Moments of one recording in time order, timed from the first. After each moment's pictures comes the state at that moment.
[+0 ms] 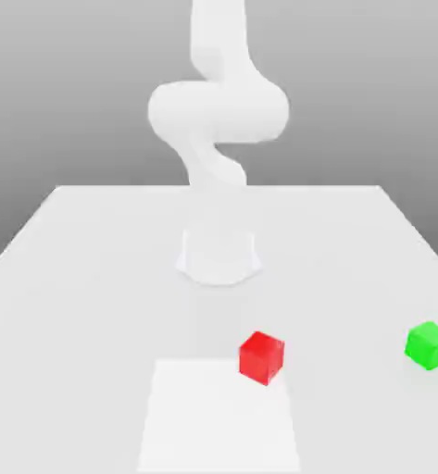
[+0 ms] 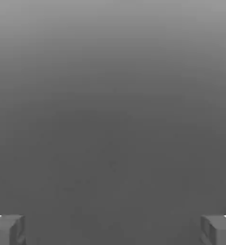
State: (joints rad) arm 0.03 -0.74 0.00 -2.37 -0.01 2.35 0.74
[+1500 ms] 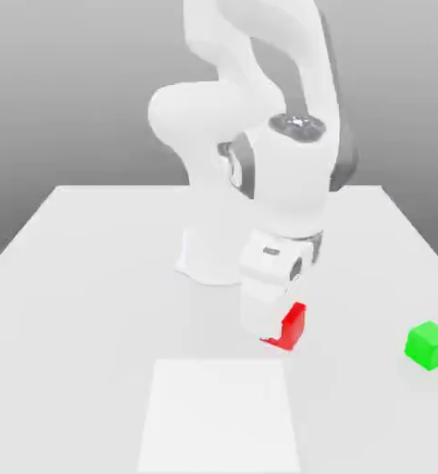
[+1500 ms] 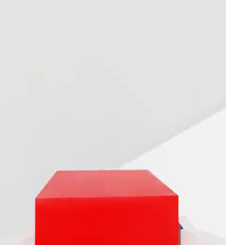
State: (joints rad) arm 0.34 -0.08 0.02 -2.86 0.02 2.78 -0.05
